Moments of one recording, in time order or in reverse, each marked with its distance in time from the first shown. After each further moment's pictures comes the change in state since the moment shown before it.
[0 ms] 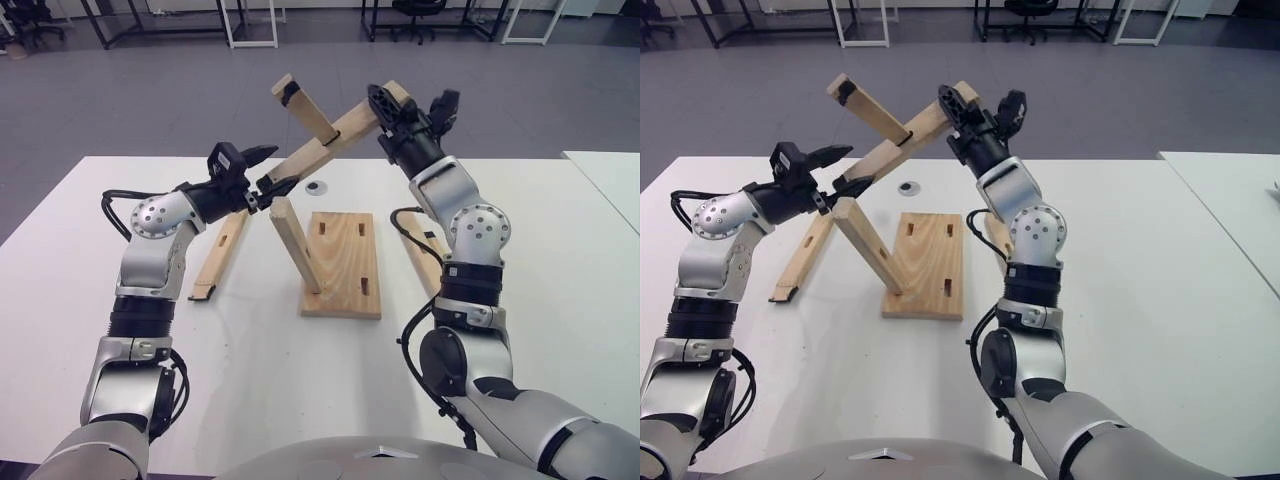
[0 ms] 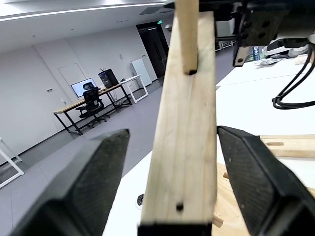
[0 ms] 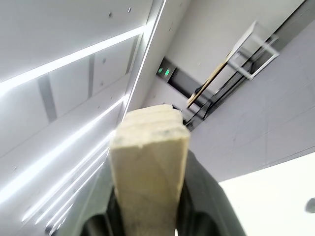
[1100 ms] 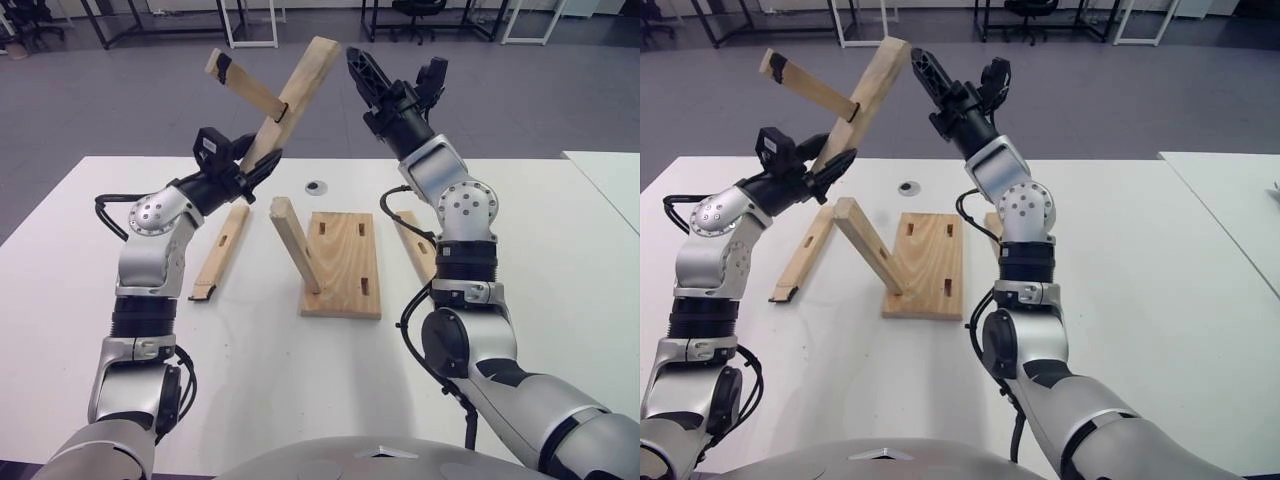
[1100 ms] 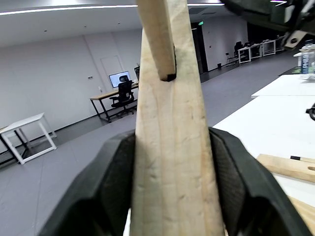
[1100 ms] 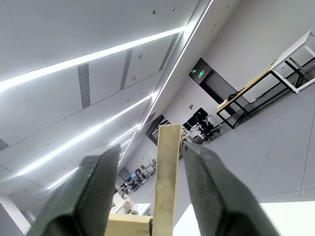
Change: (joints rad) left arm -0.007 -0.039 0.031 -0.043 -0.008 0.073 0.141; right arm -0.138 -0.033 0.044 0.157 -0.034 -0.050 0.247
